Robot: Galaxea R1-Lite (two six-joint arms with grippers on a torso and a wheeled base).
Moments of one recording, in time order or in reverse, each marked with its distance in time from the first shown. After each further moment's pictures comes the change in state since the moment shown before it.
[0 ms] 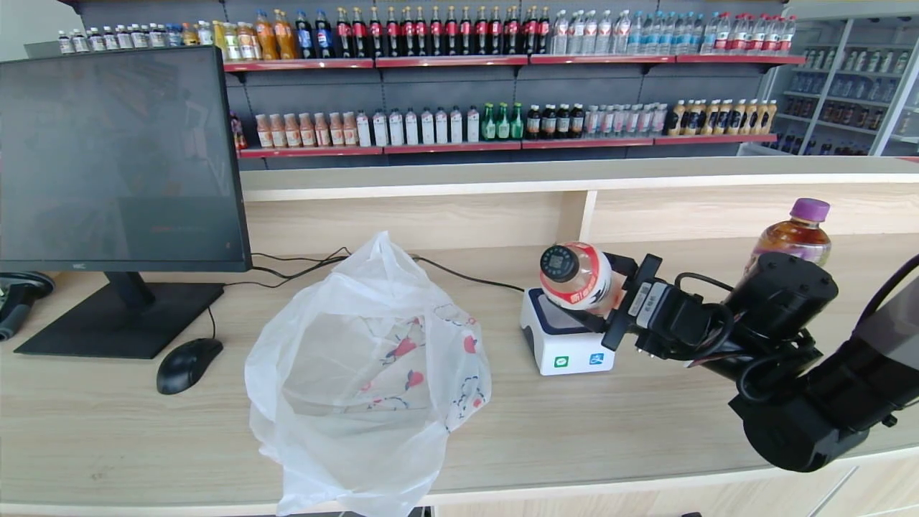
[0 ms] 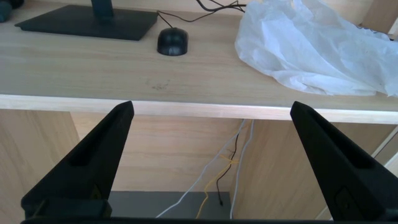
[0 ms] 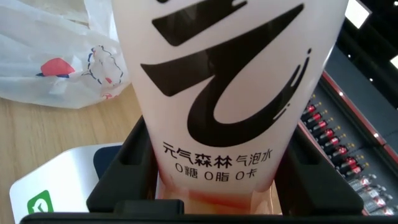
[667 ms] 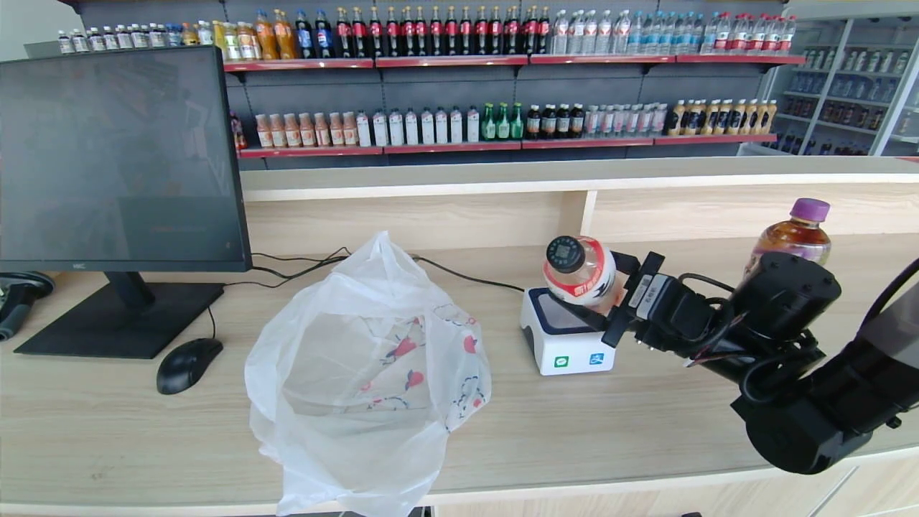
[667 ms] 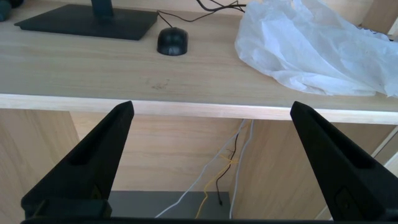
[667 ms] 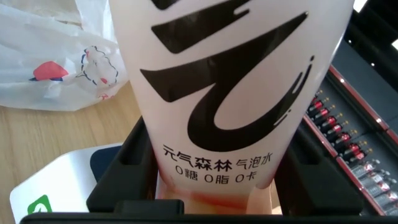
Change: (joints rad) left arm 0.000 0.000 0.000 0.001 0.000 -0.003; right arm 0.004 -0.014 0.009 0.004 -0.057 0.048
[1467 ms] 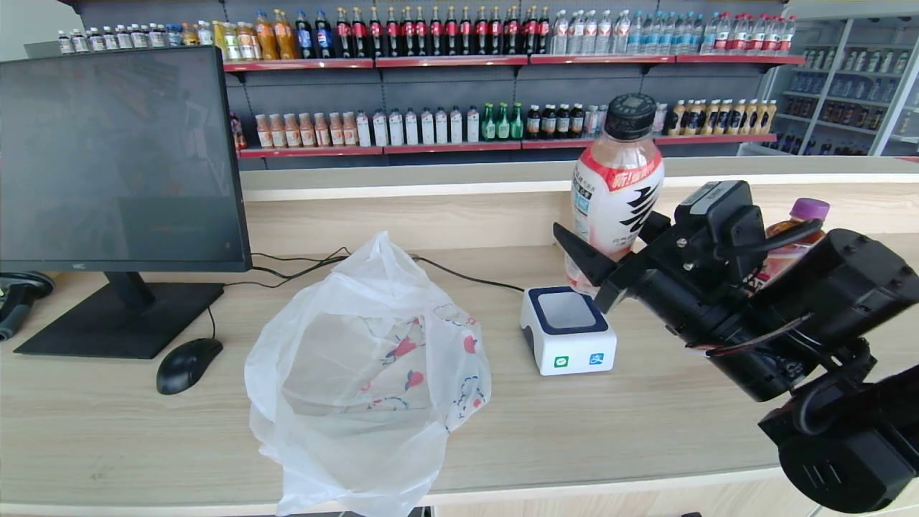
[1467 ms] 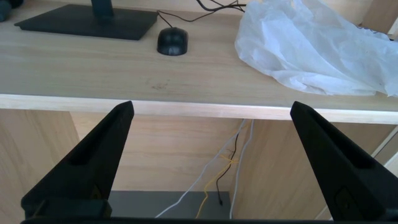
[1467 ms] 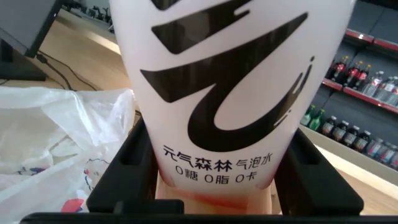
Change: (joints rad) left arm 0.000 0.000 0.000 0.000 0.000 0.001; right arm 0.198 -0.178 0.020 -0.002 -0.452 0.439
